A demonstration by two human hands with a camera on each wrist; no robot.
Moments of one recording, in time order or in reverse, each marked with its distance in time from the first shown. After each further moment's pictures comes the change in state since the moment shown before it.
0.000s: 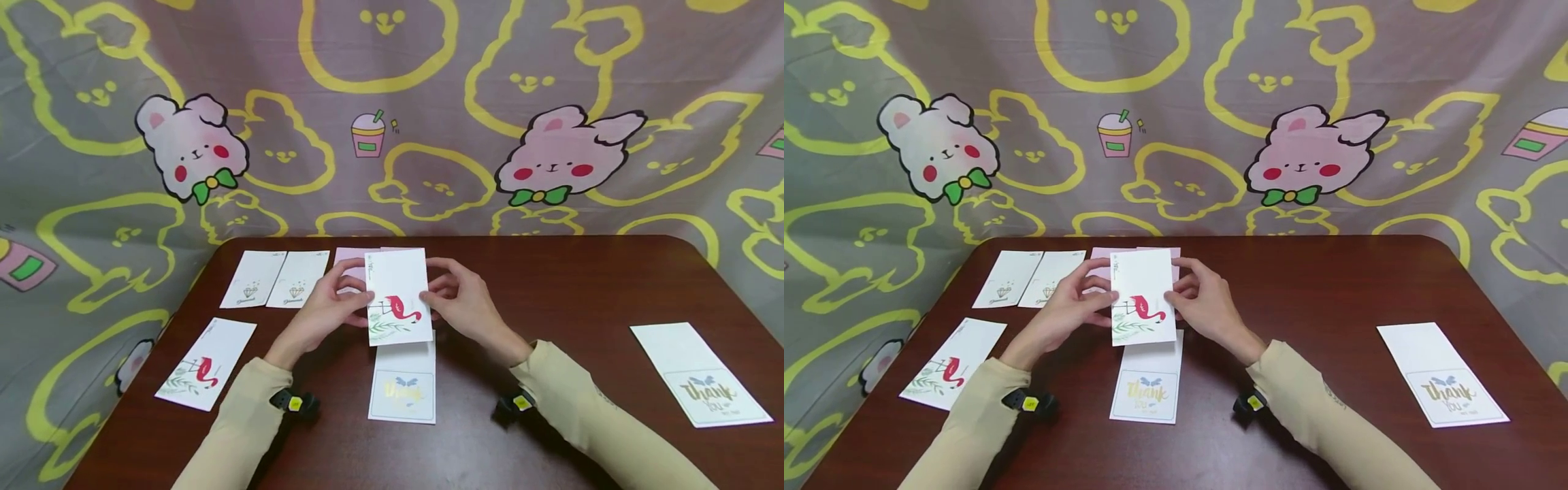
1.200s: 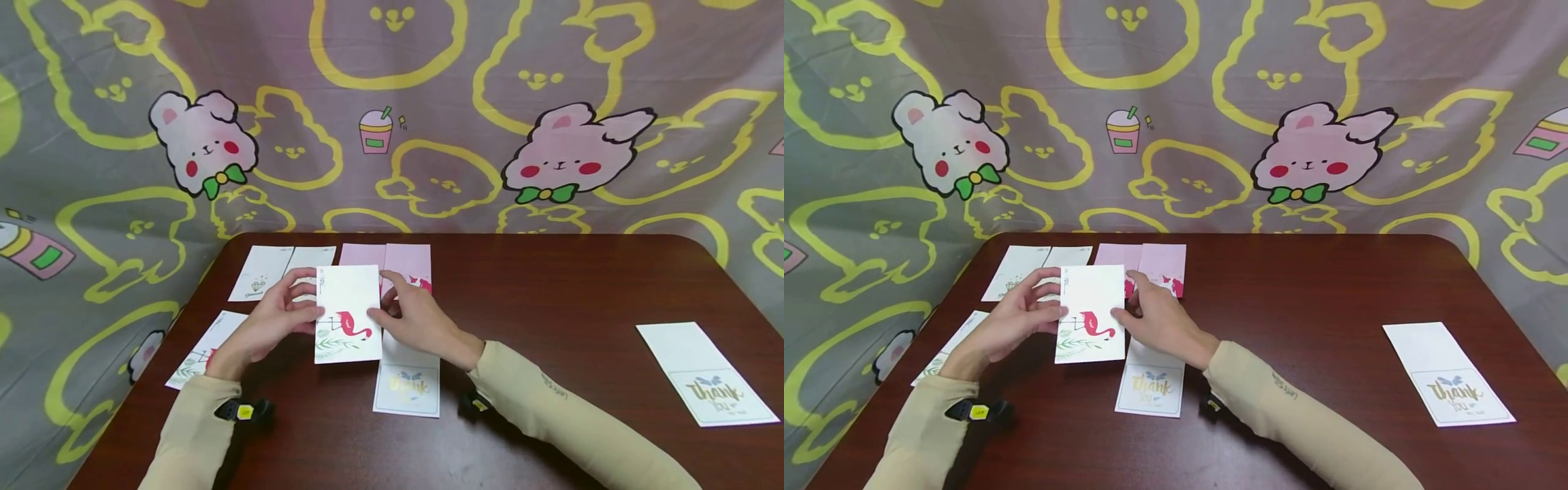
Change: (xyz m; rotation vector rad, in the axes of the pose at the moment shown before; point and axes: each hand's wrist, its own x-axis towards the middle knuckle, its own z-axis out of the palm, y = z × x) left_hand -0.048 -0.007 -0.070 0.049 -0.027 -0.031; right_hand 0.002 -0.023 0.062 -0.320 -0.223 -0.188
